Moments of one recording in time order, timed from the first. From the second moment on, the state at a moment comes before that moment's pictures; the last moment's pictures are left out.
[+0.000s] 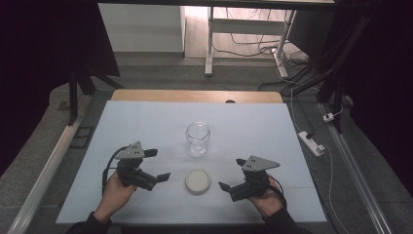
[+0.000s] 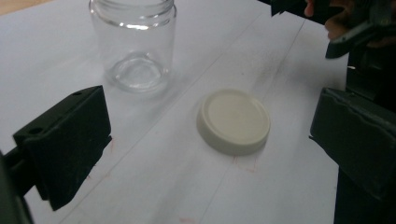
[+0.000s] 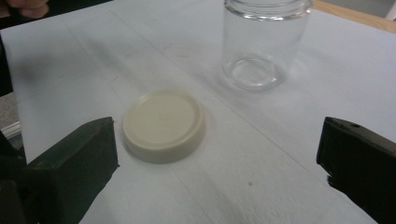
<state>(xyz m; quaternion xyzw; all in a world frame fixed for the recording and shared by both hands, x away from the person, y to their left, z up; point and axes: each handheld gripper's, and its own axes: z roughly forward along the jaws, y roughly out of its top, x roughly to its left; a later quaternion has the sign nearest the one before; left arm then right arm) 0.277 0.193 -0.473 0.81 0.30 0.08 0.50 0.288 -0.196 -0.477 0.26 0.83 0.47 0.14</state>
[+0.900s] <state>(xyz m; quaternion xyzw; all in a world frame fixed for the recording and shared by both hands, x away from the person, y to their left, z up) 0.206 0.272 -0.494 0.77 0.40 0.13 0.48 0.260 -0.274 -0.482 0.35 0.80 0.45 0.19</state>
